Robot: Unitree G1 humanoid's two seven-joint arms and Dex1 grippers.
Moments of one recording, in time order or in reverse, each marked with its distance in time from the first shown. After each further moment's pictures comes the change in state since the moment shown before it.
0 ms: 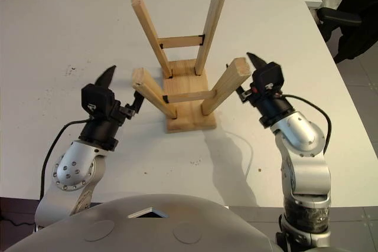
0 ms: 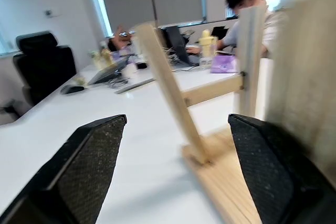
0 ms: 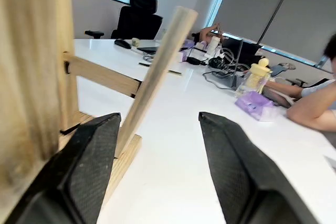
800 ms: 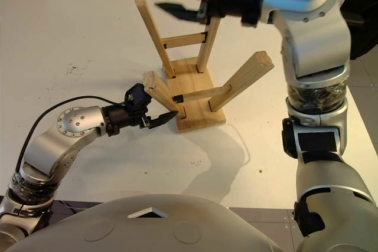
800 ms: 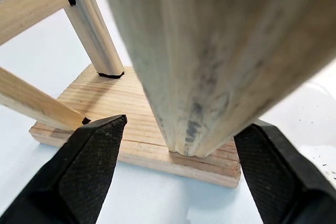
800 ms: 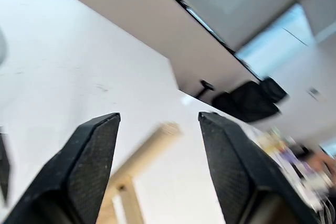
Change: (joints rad) left arm -0.357 0.362 0.068 0.283 -0.488 0.196 -0.609; right arm -1.040 -0.201 0.165 0.496 0.042 0.079 0.537
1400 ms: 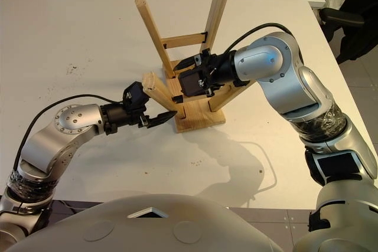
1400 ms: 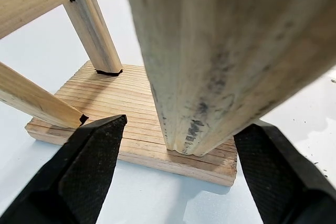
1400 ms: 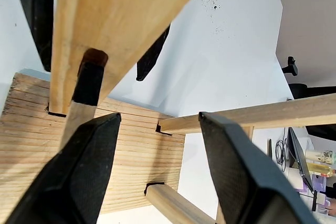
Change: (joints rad) left arm -0.037 -0.007 0.011 0.020 -0.025 0.033 -0.021; right arm 0.205 -0.194 0.370 -0.145 -0.282 -0.352 0.256
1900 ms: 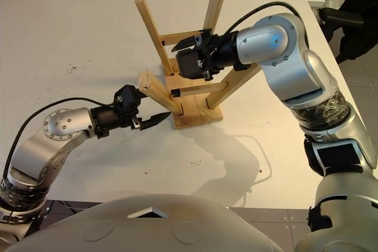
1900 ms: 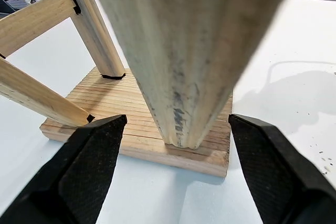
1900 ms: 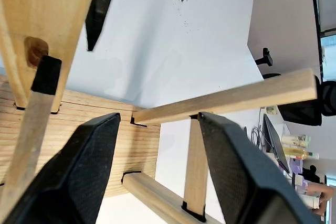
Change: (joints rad) left arm 0.061 0.050 0.032 -0.026 0.008 -0.096 -0.020; right arm -0.073 0.020 0.011 0.076 -0.008 0.010 -0.048
